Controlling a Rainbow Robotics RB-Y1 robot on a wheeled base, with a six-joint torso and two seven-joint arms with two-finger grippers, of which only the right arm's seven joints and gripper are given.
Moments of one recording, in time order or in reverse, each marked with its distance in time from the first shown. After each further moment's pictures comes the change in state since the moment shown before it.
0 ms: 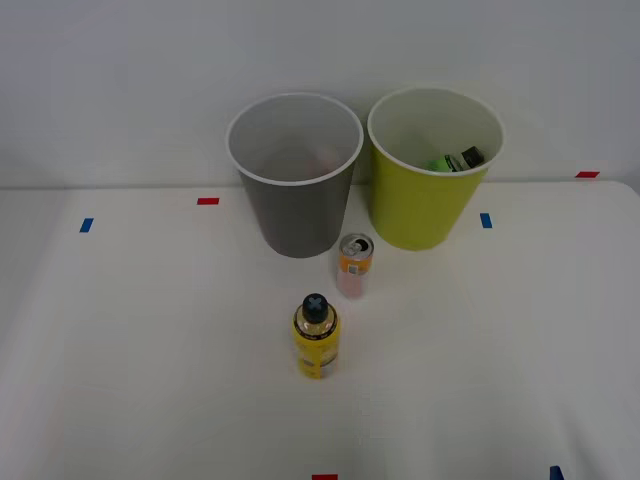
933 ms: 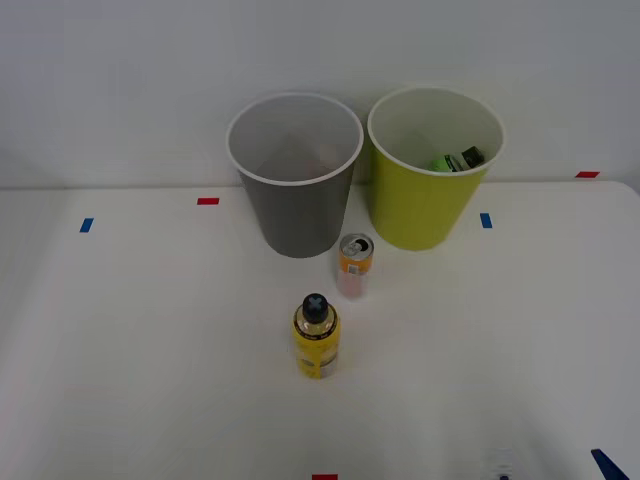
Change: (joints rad) arm -0.090 -0.161 0.166 0.038 -0.055 -0.040 0.131
